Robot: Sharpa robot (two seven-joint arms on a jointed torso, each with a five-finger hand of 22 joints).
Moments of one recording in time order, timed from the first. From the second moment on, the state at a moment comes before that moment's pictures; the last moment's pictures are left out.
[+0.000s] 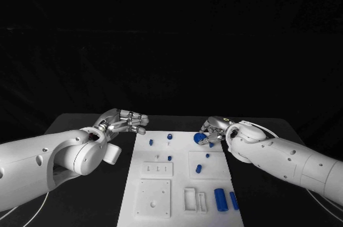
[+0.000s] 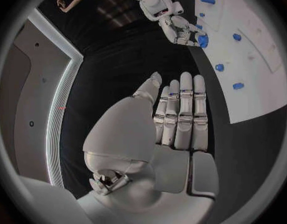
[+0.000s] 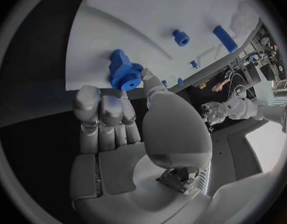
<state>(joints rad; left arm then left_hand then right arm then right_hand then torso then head) 1.51 -0.82 -0.23 1.51 -0.10 -0.35 0.24 1.41 -0.01 0.06 -0.04 0.14 1.10 0.12 0.07 0.07 1.27 0.07 0.07 0.06 1.26 0.04 0.32 0.09 0.05 1.00 0.02 0.44 0.31 1.17 -0.65 0.15 1.08 -1.58 -0.21 -0.12 1.32 -0.16 0.08 -0.01 0.22 1.06 0.10 0.06 0.06 1.31 0.00 1.20 1.27 1.43 -0.07 1.11 0.98 0.08 1.47 -0.10 0.87 1.31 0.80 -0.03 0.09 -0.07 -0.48</state>
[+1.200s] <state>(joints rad) 1.51 -0.82 -0.23 1.51 -0.11 -0.34 0.24 1.41 -0.01 0.06 -0.04 0.14 1.10 0.12 0.07 0.07 1.27 0.07 0.07 0.06 1.26 0.04 0.32 0.09 0.05 1.00 0.02 0.44 0.31 1.18 -0.64 0.16 1.07 -1.58 -0.17 -0.11 1.21 -0.13 0.43 -0.12 0.38 1.10 0.09 0.06 0.06 1.32 -0.01 1.21 1.28 1.44 -0.07 1.11 0.98 0.07 1.46 -0.10 0.87 1.31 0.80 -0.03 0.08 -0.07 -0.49</state>
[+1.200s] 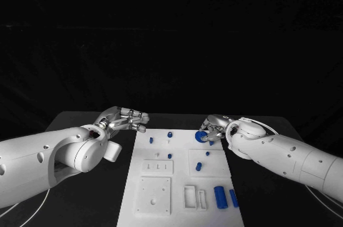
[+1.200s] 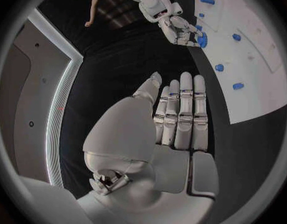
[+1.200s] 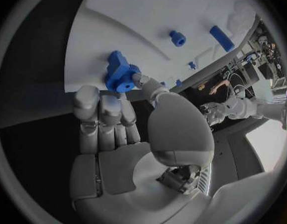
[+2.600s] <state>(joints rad) 1.51 -0.81 -0.23 1.50 -0.11 -0.34 0.23 1.41 -0.01 0.06 -0.04 0.14 1.10 0.12 0.07 0.07 1.27 0.08 0.07 0.06 1.26 0.04 0.32 0.09 0.05 1.00 0.02 0.44 0.31 1.17 -0.57 0.14 1.28 -1.84 -0.32 -0.17 1.21 -0.15 0.48 -0.10 0.34 1.11 0.09 0.06 0.06 1.32 -0.01 1.21 1.27 1.44 -0.07 1.11 0.99 0.07 1.46 -0.10 0.89 1.31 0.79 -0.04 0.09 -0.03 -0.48</state>
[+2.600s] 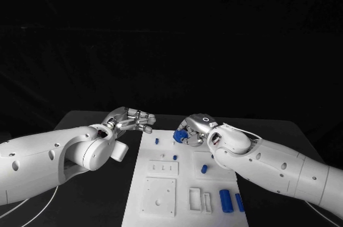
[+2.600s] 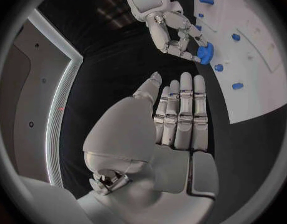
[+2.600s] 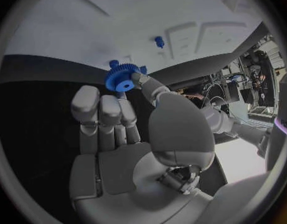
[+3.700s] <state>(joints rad) 1.51 -0.80 -0.23 1.50 -0.12 -0.34 0.23 1.41 -0.01 0.06 -0.04 0.14 1.10 0.12 0.07 0.07 1.27 0.08 0.07 0.06 1.26 0.04 0.32 0.09 0.05 1.00 0.02 0.44 0.31 1.17 -0.44 0.07 1.16 -1.94 -0.34 -0.22 1.22 -0.15 0.48 -0.11 0.32 1.11 0.09 0.06 0.06 1.32 -0.01 1.19 1.26 1.44 -0.07 1.10 0.98 0.07 1.46 -0.10 0.89 1.31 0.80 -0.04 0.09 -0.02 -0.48</state>
